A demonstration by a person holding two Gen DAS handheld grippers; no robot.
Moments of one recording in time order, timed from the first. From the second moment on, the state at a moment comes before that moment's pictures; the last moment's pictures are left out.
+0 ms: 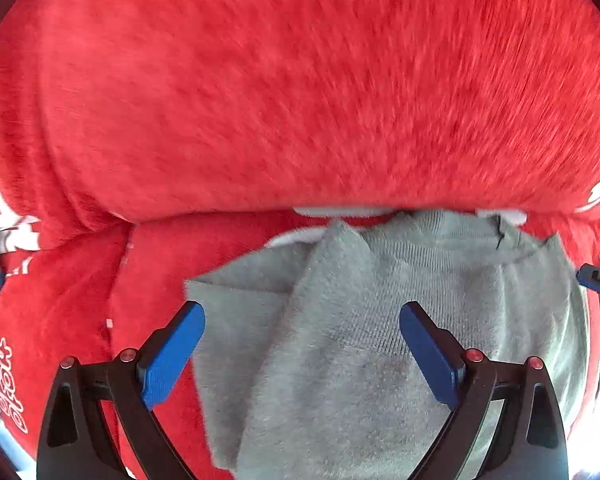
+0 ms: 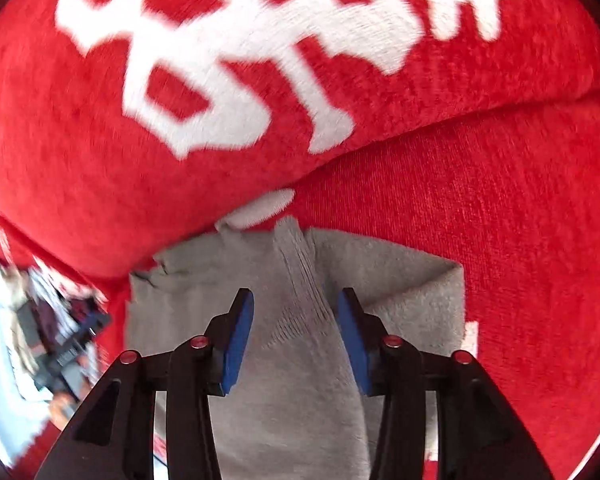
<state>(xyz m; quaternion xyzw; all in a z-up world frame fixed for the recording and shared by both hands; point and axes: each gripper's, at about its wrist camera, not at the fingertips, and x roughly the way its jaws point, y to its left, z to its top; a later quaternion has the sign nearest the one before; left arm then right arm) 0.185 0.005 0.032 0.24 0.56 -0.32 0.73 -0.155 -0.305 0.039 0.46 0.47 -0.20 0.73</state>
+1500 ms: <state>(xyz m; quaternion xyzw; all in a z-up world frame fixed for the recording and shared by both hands) 0.058 0.149 0.012 0.21 0.63 -0.31 0.68 -0.232 -0.176 0.015 0.37 0.56 -0.15 0.73</state>
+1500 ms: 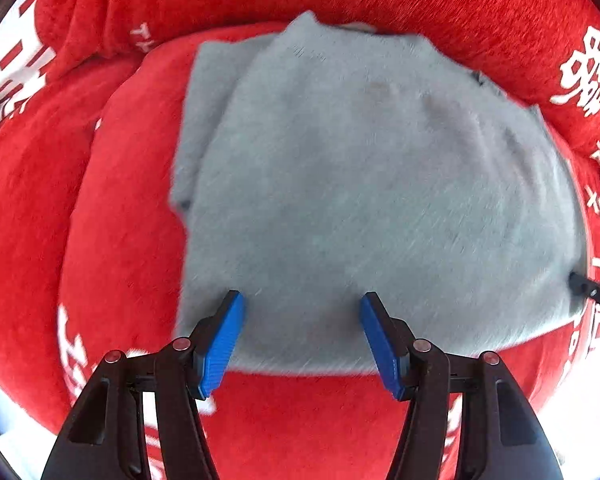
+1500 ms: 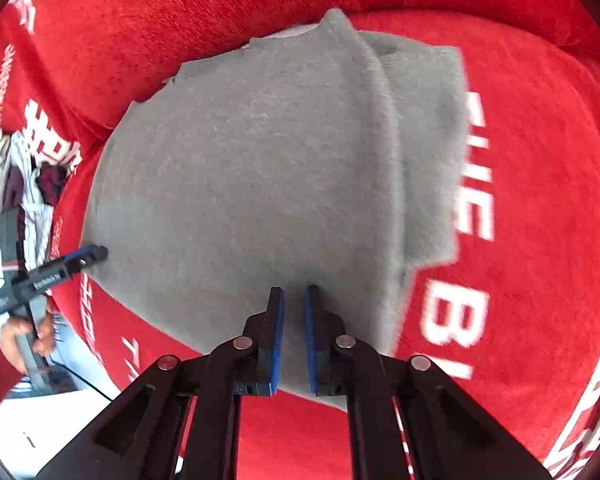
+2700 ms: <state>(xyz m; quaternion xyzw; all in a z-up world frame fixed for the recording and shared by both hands) 0.126 0.175 0.010 0.17 0.66 -0.46 0.57 -0.130 -0.002 -0.049 0.75 0.29 -0.16 0.57</state>
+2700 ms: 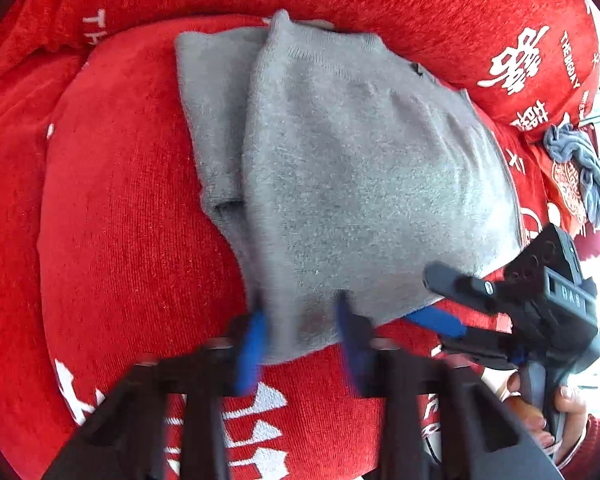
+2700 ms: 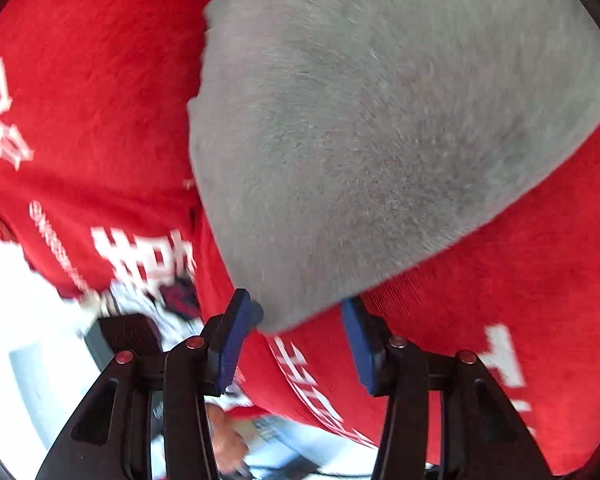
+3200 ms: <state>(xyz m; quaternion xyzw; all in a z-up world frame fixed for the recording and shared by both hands) 0.128 0.216 0.007 0.15 0.65 -0.48 0.57 -0.122 0.011 -0.043 0.67 0.40 -0.18 0.61</state>
